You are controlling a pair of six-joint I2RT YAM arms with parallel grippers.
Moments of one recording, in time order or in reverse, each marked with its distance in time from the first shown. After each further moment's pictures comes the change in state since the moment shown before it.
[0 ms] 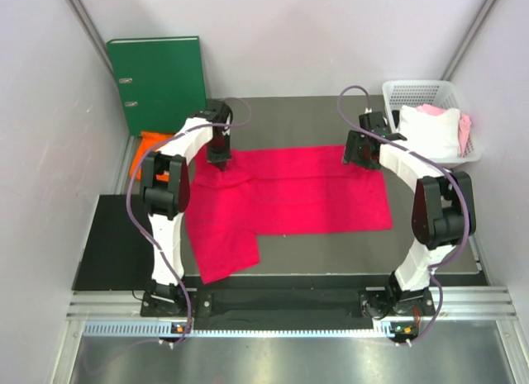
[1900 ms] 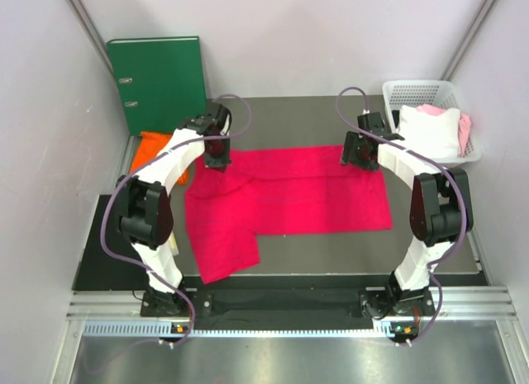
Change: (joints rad) left arm -0.075 -0.367 -0.288 0.046 -0.007 -0.030; right arm 0.000 0.028 -0.004 0.017 -0.031 0.000
